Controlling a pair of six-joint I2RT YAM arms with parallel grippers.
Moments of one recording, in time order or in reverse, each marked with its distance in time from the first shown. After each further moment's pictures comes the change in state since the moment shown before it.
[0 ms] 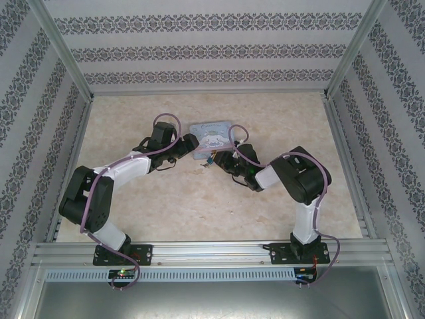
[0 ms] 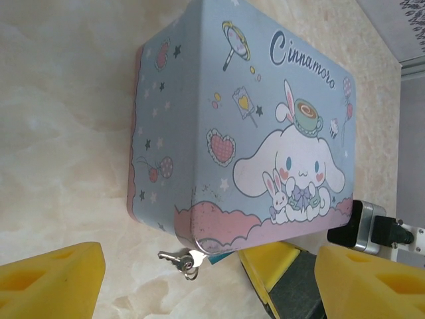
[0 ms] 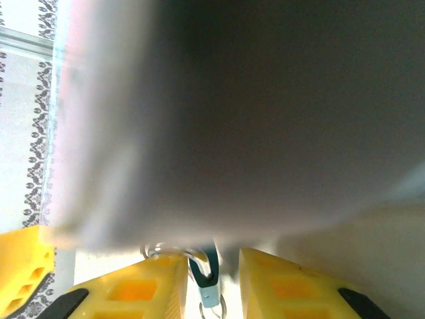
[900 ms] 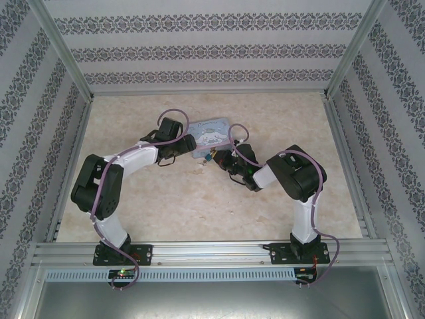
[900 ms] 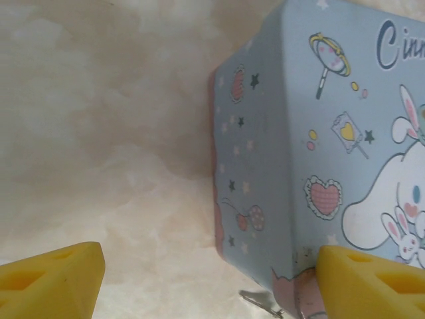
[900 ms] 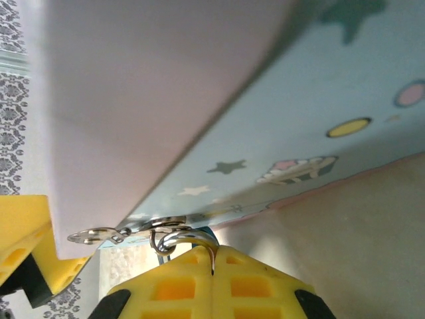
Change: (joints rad) left arm -0.002 0.143 0.164 -0.203 -0.205 0.188; right arm 0.002 0.042 0.014 0.079 0.017 0.095
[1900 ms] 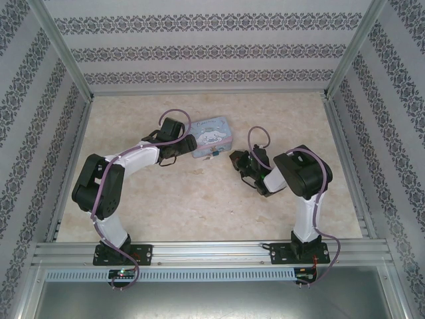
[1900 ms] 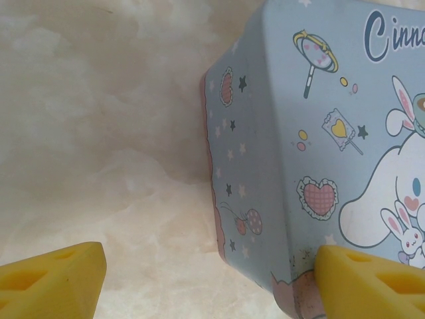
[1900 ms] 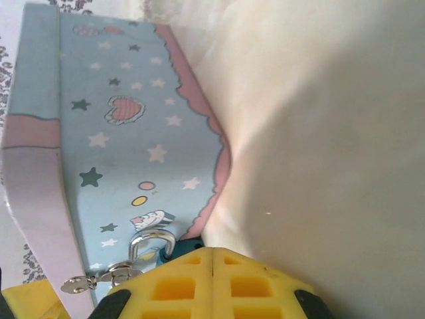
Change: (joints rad) left arm -0.013 0.007 0.004 0.004 -0.029 0.006; right arm -0.119 -0.018 -0.154 0.150 0.067 0.203
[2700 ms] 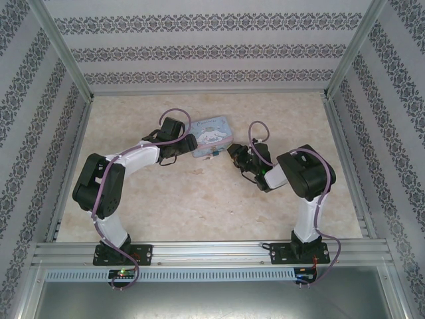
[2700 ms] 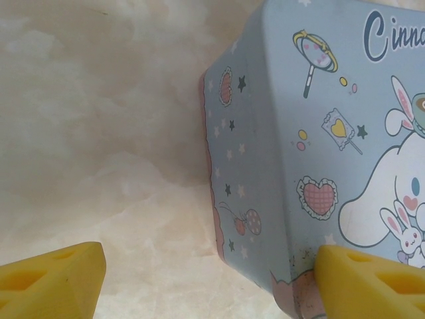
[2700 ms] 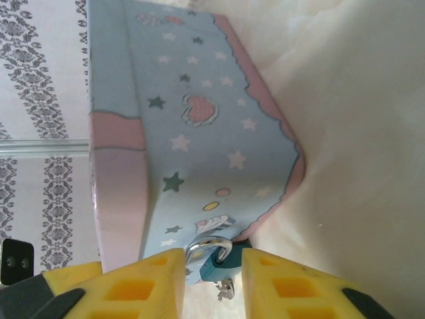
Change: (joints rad) left arm 0.000 0.008 0.009 0.002 0.007 0.000; right arm -0.006 -0.016 0.069 -0.031 -0.081 -0.042
